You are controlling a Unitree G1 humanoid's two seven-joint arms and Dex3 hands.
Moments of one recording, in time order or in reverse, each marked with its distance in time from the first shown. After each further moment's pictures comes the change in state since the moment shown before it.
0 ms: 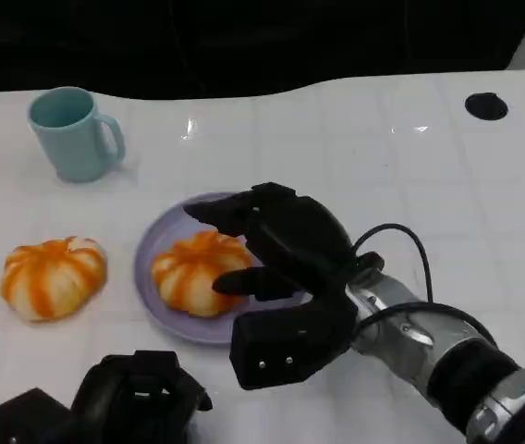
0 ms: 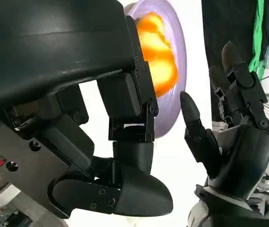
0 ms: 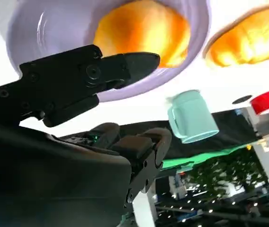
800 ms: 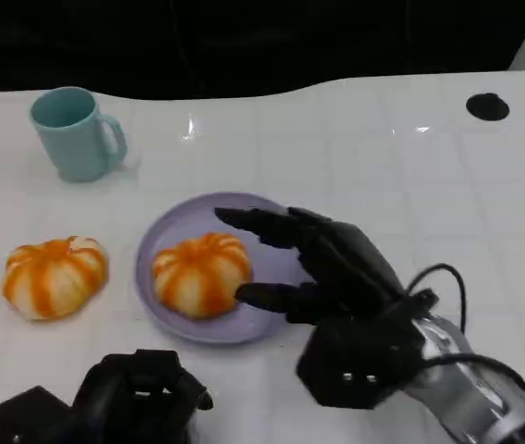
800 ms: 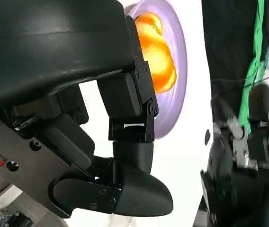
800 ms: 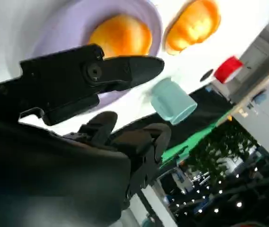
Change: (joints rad) left arm -0.005 0.001 0.000 0.006 0.007 0.002 0.005; right arm 0.343 -0.098 -0.166 -0.482 0.291 -0.033 0.250
